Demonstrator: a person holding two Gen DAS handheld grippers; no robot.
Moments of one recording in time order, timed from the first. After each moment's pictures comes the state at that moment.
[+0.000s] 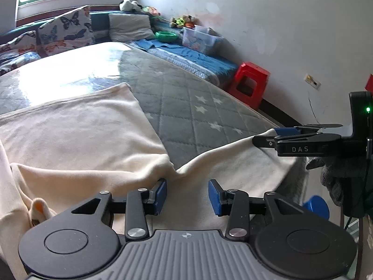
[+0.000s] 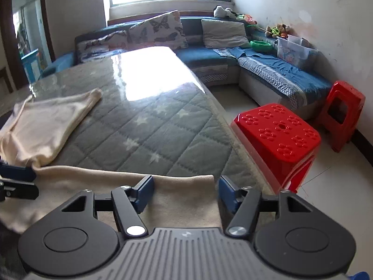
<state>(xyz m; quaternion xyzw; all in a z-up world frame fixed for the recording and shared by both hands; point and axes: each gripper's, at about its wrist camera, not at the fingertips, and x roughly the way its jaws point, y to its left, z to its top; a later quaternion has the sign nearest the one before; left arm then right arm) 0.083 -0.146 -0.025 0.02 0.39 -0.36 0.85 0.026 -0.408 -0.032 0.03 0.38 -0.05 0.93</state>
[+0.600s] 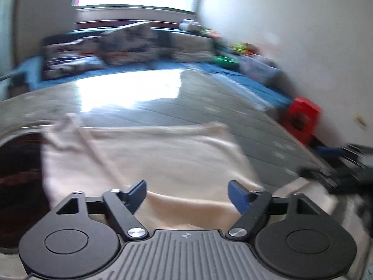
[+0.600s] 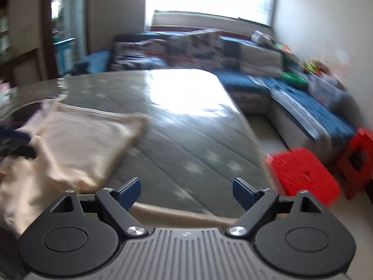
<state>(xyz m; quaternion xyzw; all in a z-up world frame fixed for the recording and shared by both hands) 0.129 -0.047 0.015 -0.02 0.36 -0.19 0.91 0.063 -0.336 0.010 -0.06 0.33 0.06 0.94</state>
